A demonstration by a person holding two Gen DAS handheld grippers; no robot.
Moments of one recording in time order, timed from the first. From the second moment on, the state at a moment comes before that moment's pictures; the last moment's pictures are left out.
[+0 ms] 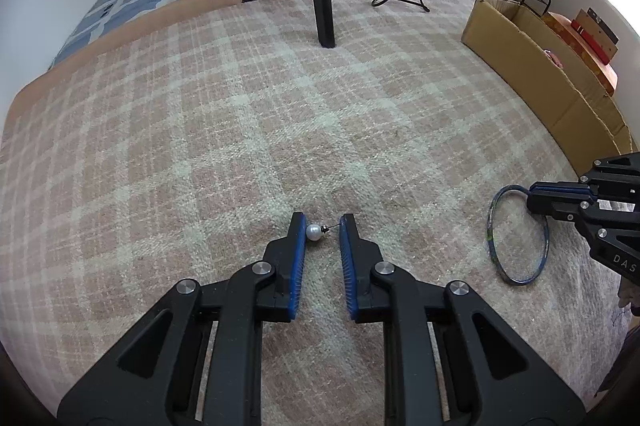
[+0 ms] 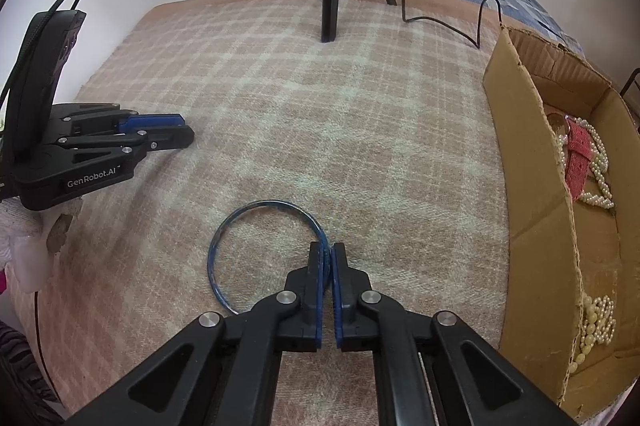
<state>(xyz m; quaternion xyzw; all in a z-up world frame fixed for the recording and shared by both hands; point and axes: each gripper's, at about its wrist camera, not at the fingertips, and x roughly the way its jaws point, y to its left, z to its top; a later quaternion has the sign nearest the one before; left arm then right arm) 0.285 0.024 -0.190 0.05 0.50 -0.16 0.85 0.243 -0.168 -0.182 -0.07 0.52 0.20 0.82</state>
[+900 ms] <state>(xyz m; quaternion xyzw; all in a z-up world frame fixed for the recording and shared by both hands) 0.245 0.002 -0.115 0.04 0.43 -0.19 0.88 0.198 -0.180 -0.086 -0.12 0.39 0.18 0.90</state>
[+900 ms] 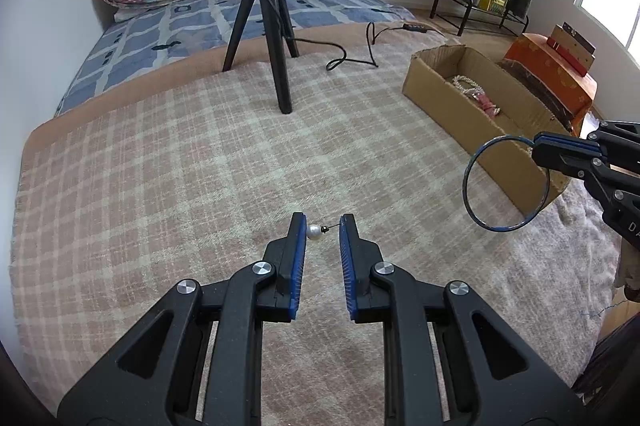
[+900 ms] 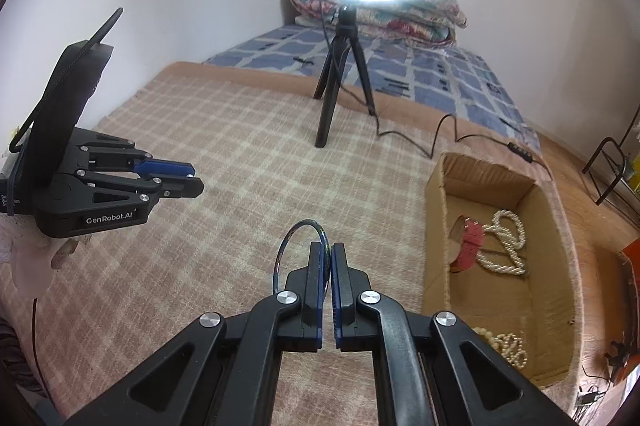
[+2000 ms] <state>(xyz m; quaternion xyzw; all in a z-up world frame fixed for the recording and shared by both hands) 0.225 -0.206 -0.083 0.02 0.40 -0.31 0.86 0.247 -0.365 -0.038 0.01 0.34 0.05 0.94</state>
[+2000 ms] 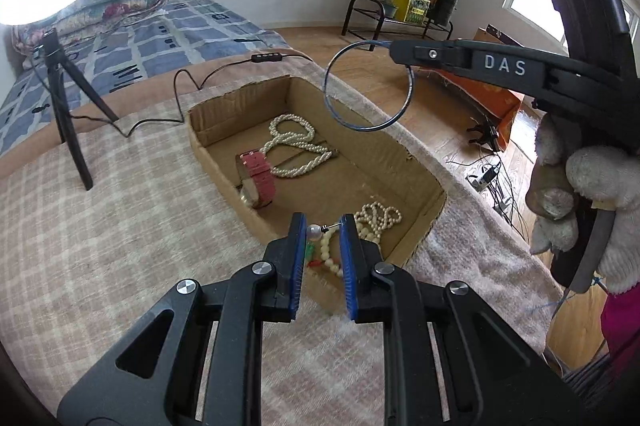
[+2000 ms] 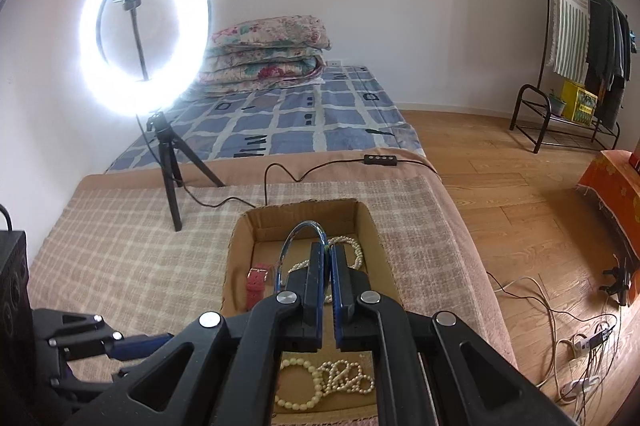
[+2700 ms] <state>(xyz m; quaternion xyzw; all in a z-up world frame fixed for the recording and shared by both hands) 0.249 -0.248 -0.108 0.03 0.40 -0.30 0.86 0.306 -0.377 -0.070 0.04 0.36 0.07 0.93</state>
